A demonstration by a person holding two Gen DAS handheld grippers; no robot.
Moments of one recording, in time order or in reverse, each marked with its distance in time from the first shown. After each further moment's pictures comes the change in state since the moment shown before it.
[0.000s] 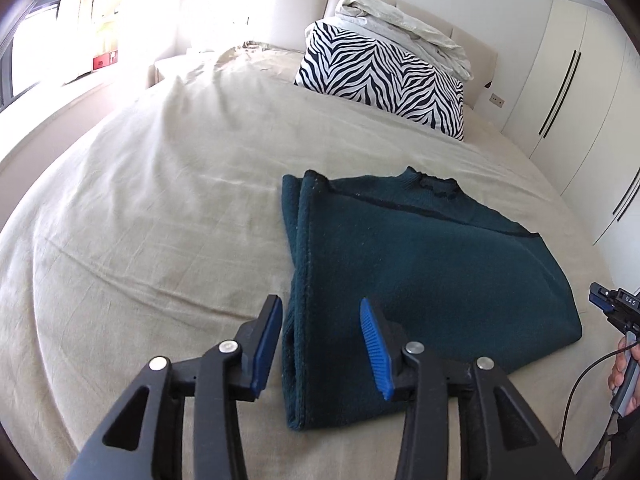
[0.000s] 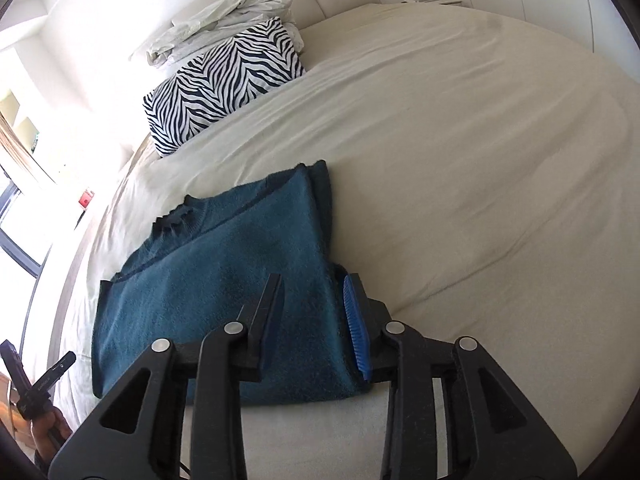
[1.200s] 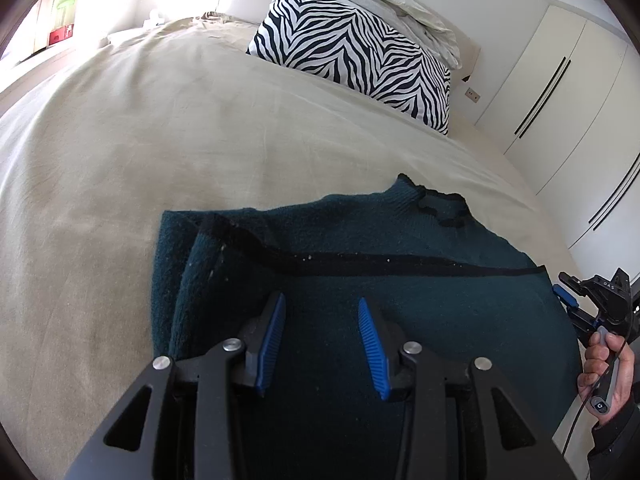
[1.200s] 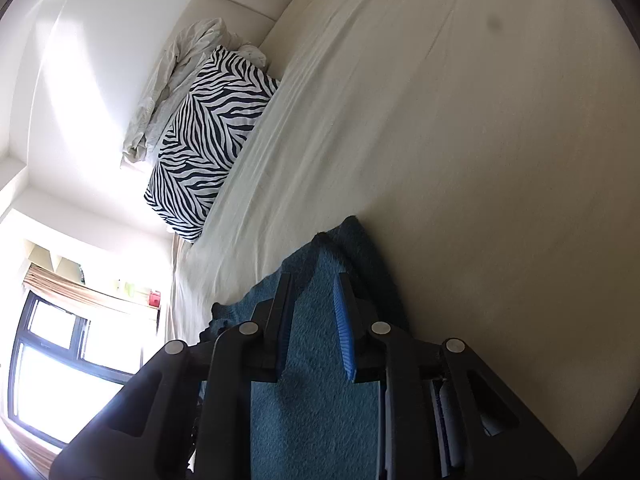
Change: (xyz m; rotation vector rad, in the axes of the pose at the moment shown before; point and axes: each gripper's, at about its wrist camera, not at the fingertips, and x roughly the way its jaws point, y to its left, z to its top) left arm 0.135 -0.017 0.052 -0.051 0.082 -0.152; right arm 0.130 -0.038 0.066 0.464 -0.011 0.261
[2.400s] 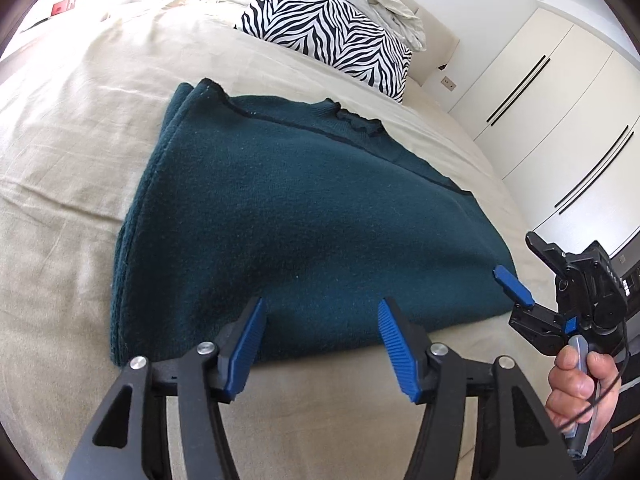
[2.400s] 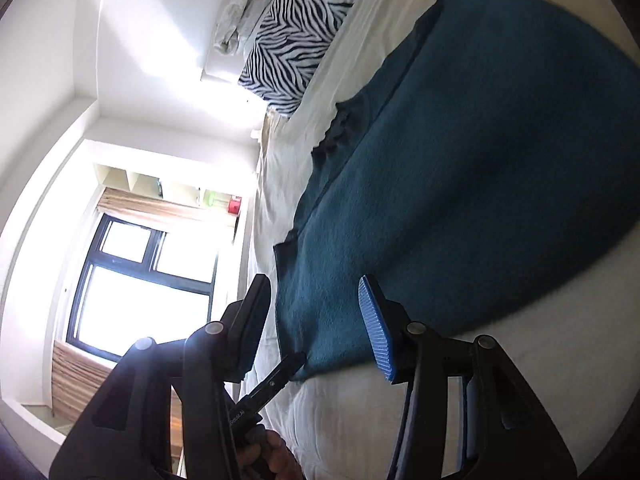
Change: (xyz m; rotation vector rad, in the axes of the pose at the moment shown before) left arm -0.081 -0.039 -0.123 -0.038 0.061 -0.113; right arm -0.019 0.076 -0.185 -0.068 0.333 0.281
